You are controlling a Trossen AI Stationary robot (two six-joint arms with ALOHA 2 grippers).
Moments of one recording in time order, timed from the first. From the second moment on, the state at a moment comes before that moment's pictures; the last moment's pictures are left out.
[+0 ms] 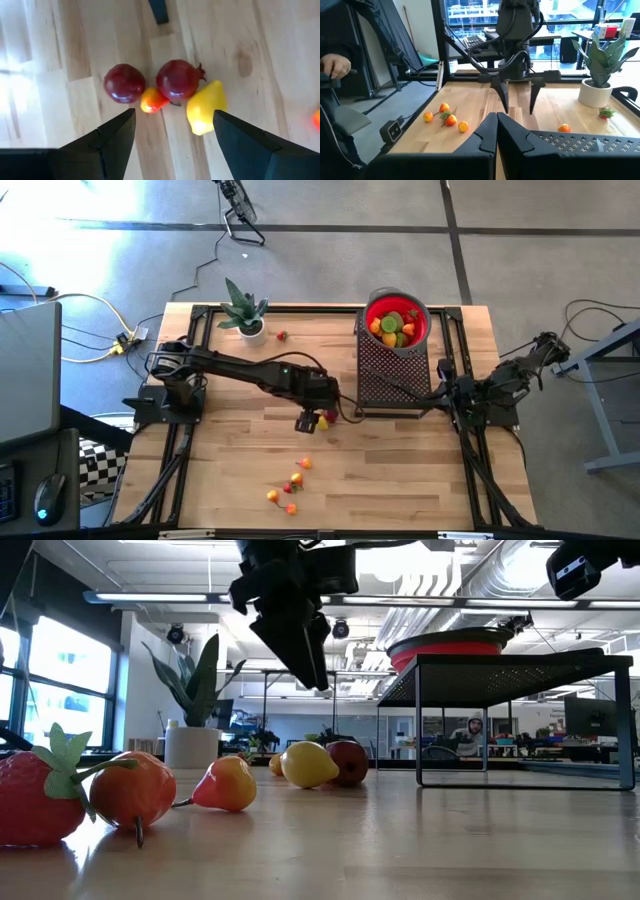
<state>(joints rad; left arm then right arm) -0.09 1.83 1.51 -0.77 -0.11 0.16 0.56 0.23 0.40 -0.25 0.39 0.11</state>
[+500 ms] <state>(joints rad) -0.09 1.88 1.51 -0.77 -0.06 0.14 0.56 0.23 0.40 -0.25 0.39 0.11</state>
